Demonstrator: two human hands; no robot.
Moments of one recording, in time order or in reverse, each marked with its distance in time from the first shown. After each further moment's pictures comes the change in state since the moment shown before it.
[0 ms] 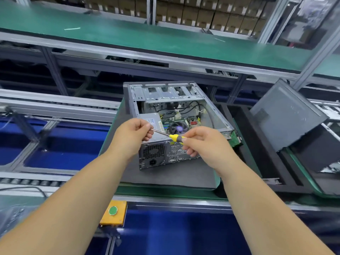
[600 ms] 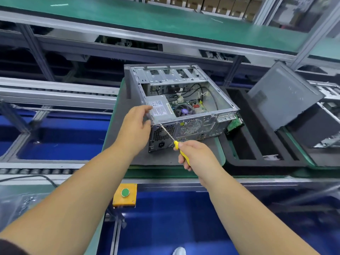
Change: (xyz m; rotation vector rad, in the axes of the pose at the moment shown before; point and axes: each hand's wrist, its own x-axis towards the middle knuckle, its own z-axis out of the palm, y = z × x) left_hand -0.010 -0.042 -0.036 0.513 -0.045 0.338; right_hand -0.042 0.038 0.089 0.062 0.078 0.299
